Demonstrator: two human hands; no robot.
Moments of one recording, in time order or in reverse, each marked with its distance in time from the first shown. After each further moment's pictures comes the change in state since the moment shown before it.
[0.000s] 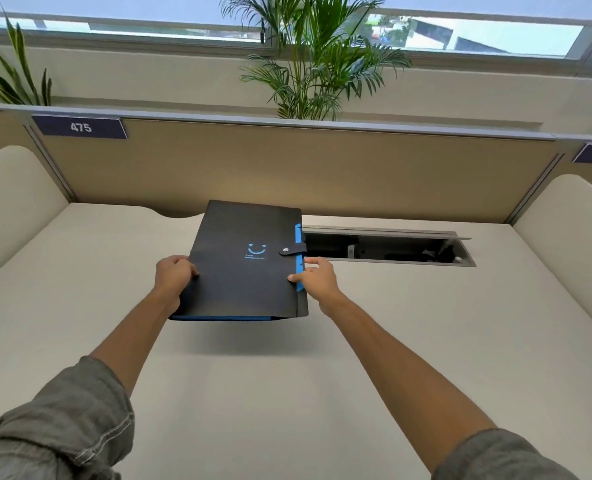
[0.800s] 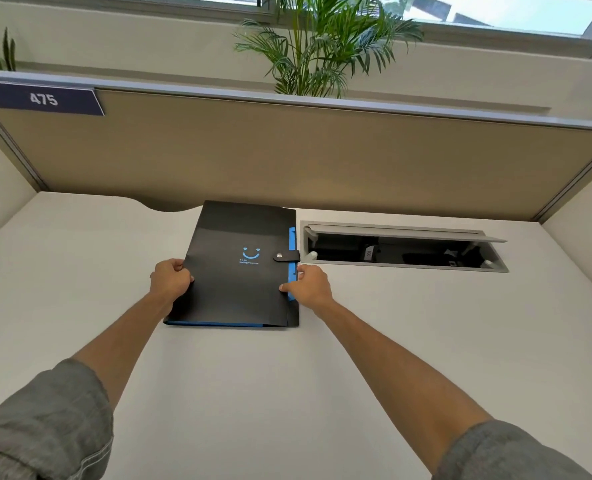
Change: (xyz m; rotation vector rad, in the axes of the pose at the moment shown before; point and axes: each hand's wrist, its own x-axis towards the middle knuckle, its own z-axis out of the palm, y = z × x) left_hand 0.117 -0.044 0.009 0.240 -0.072 0.001; right_hand 0.082 0.025 0.064 -0.476 0.030 -0.034
